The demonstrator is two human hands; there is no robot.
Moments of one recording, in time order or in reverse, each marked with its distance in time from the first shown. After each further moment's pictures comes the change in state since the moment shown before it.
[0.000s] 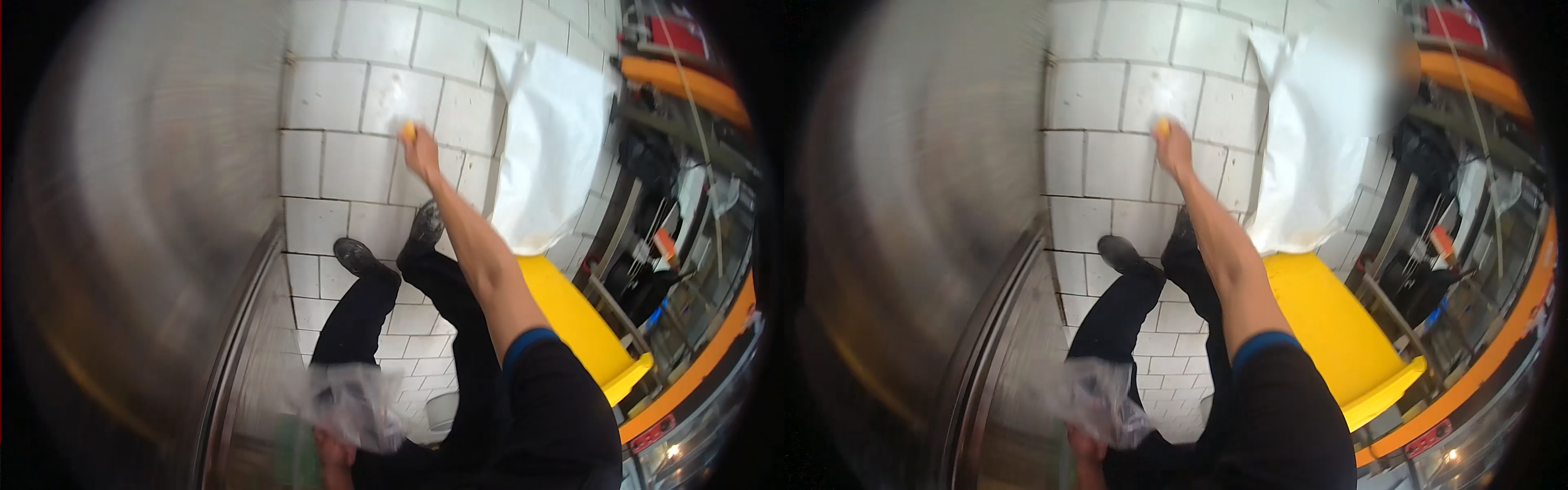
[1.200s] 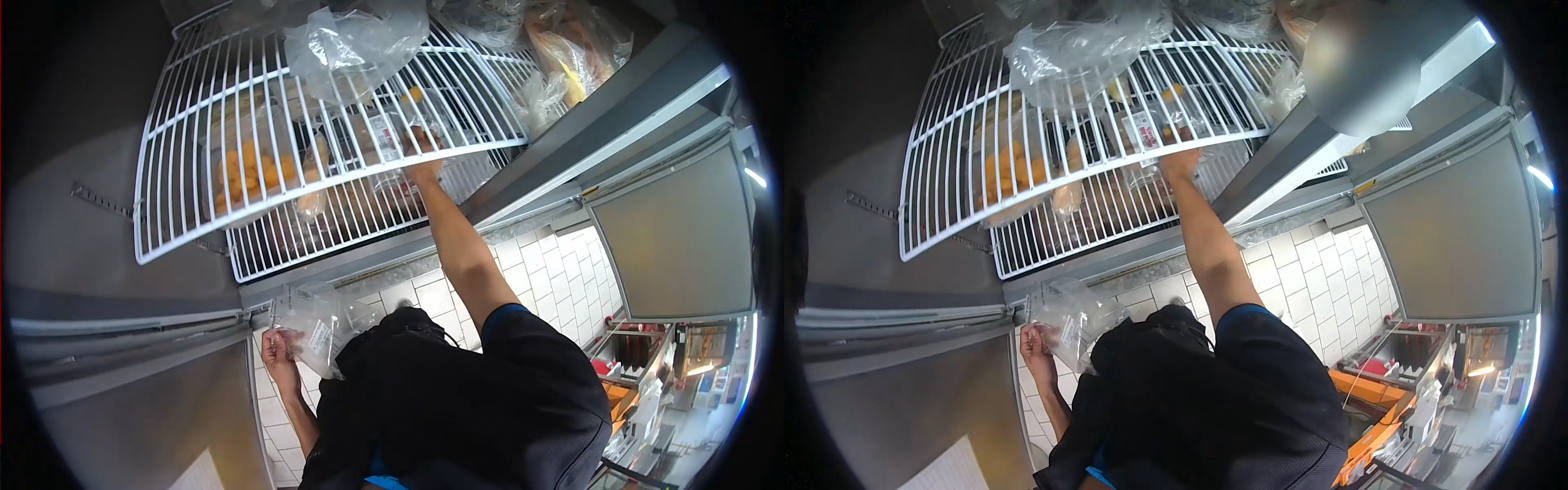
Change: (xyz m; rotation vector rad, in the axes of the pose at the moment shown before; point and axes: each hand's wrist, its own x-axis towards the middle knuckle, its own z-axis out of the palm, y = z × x) left_hand -0.343 0.026 -0.197 -0.725 0.332 1.173; right_hand -0.469 -0.812 -0.006 -0.276 -0.099 -1.195
